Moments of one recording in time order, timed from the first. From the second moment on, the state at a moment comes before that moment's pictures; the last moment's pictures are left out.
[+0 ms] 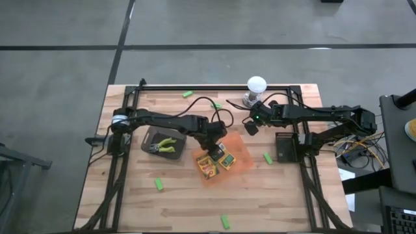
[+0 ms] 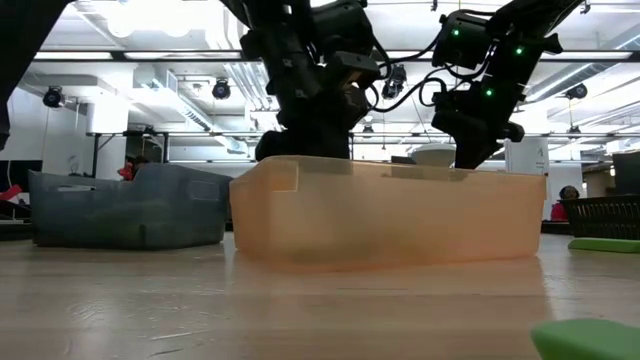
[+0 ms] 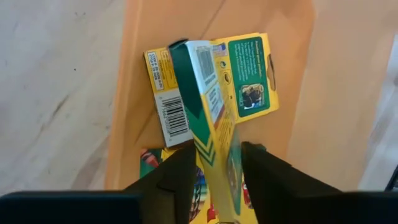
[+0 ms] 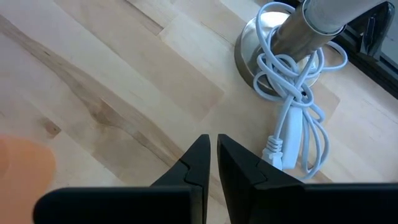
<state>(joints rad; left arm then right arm) 0.04 1.95 1.52 -0.68 0.23 -0.64 -0.27 1.28 0.78 -0.61 0.41 0.50</state>
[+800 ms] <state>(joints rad) 0.10 1.93 1.57 -0.76 0.18 -0.69 -0.27 1.28 0.78 -0.59 0.41 0.50</state>
